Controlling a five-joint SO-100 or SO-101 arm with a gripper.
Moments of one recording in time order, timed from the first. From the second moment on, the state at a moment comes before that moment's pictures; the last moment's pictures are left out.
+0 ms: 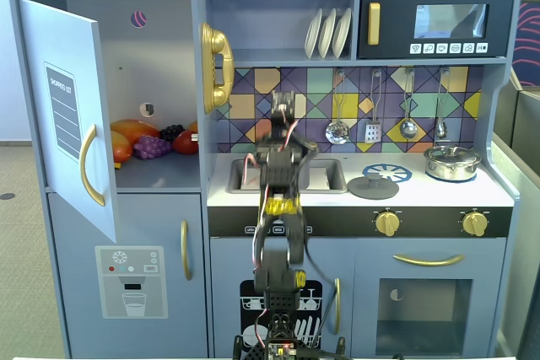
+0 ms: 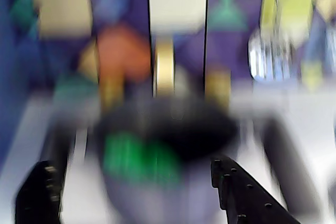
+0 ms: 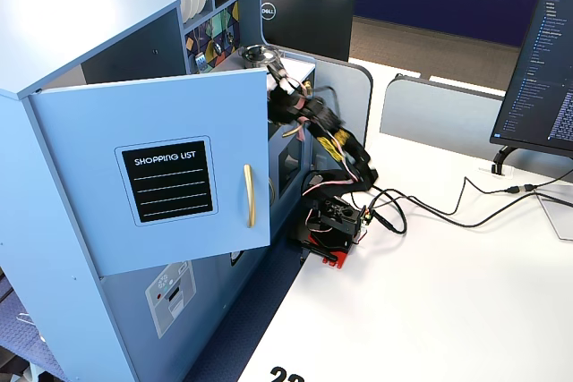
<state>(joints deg) 3.4 153.5 107.6 51.5 -92.4</state>
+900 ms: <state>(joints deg) -2.7 181.1 172.0 72.0 -80.7</state>
